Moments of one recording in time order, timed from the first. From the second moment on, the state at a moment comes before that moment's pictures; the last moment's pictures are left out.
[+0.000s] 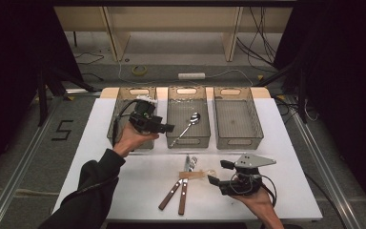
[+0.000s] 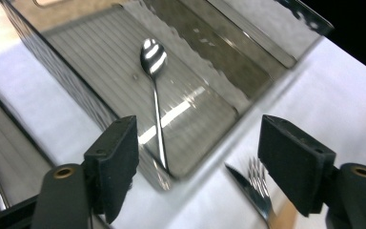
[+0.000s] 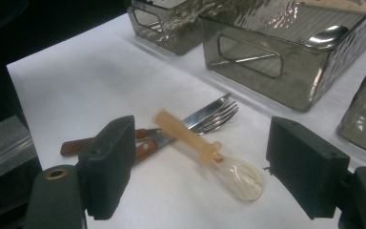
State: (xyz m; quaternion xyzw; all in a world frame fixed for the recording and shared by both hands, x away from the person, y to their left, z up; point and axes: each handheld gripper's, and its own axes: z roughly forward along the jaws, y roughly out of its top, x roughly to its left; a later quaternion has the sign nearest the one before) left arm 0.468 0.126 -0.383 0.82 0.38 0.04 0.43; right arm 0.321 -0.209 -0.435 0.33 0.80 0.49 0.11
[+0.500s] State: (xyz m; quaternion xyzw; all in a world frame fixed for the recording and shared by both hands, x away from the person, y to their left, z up) left arm 0.415 0.164 -0.404 0.81 0.36 0.06 0.47; right arm 0.330 -0.188 -0.433 0.28 0.85 0.44 0.10
